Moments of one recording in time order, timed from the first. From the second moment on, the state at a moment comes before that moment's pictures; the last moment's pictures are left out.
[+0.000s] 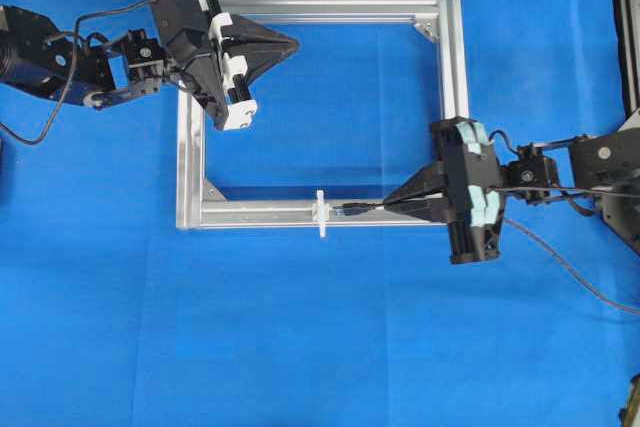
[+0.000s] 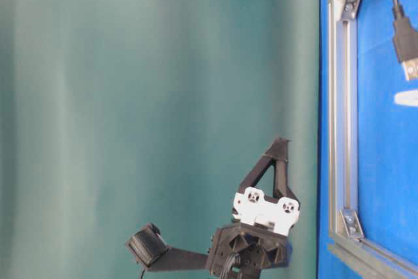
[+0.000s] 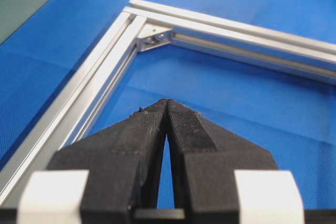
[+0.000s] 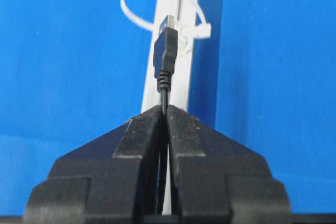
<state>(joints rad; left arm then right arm) 0.26 0.13 0.84 -0.08 -0.78 0.00 0.09 -0.15 1.02 -0.03 -0.32 0.13</state>
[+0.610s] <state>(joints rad) 0.26 0.13 0.84 -0.08 -0.78 0.01 0.09 0.02 0.85 -0.02 -0.33 0.13</state>
